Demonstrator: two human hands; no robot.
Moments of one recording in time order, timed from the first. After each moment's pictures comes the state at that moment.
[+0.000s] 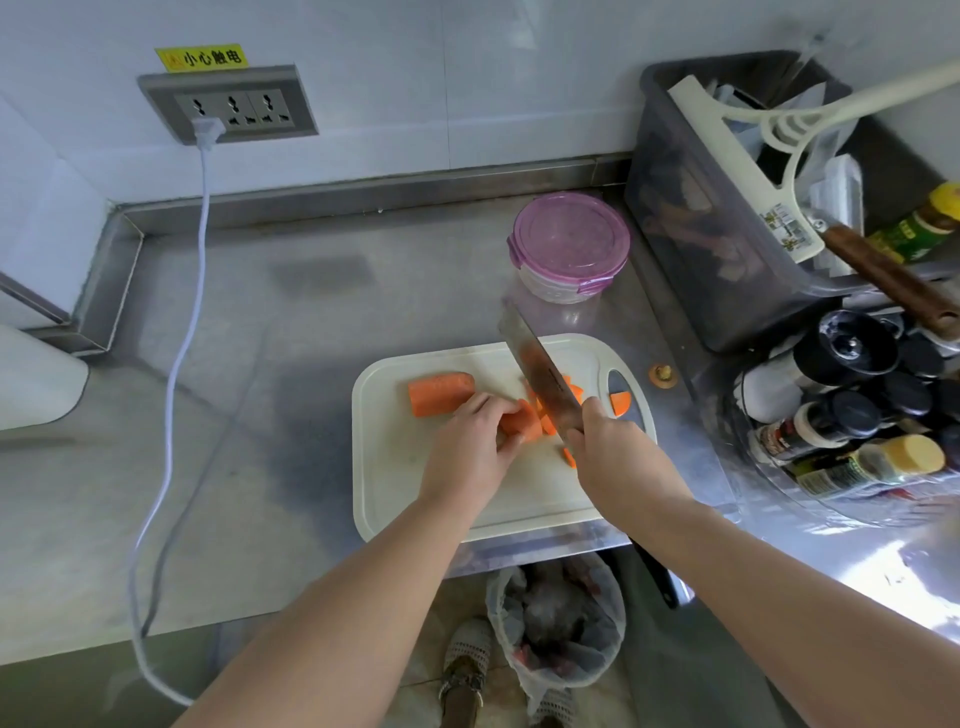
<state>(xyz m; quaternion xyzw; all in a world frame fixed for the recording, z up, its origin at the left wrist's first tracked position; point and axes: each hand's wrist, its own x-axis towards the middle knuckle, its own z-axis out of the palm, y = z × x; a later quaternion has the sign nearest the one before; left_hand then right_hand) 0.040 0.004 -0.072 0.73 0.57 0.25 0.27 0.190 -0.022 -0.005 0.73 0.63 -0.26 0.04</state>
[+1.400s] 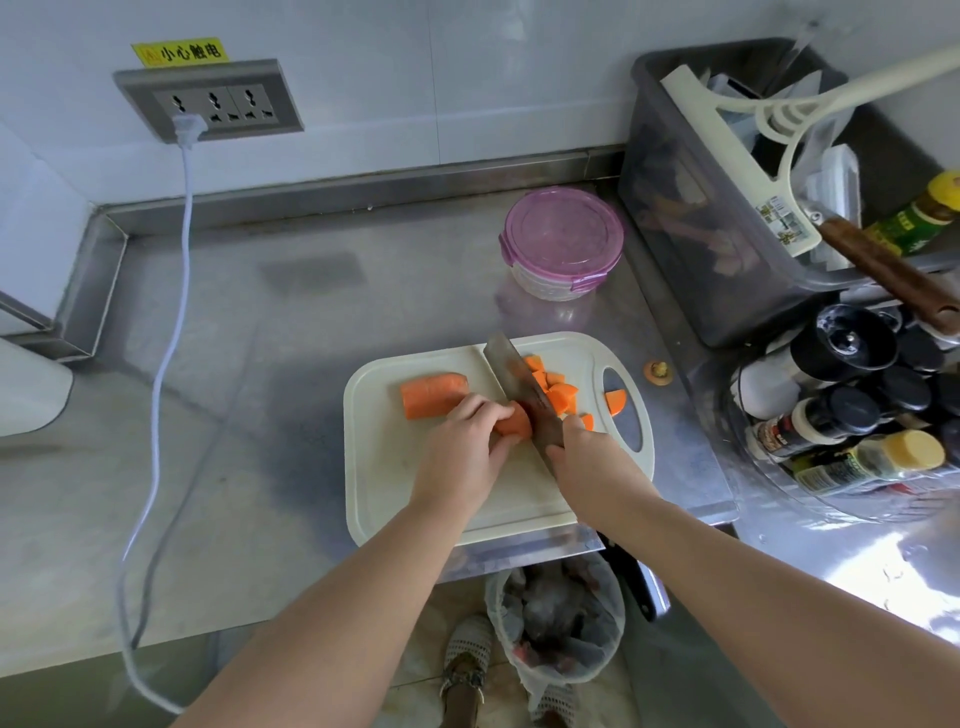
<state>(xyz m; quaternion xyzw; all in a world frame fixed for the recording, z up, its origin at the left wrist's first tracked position) 0.037 0.003 -0.077 0.75 0.56 0.25 0.23 0.181 -0.017 -0.032 0.73 0.61 -0.29 0.07</state>
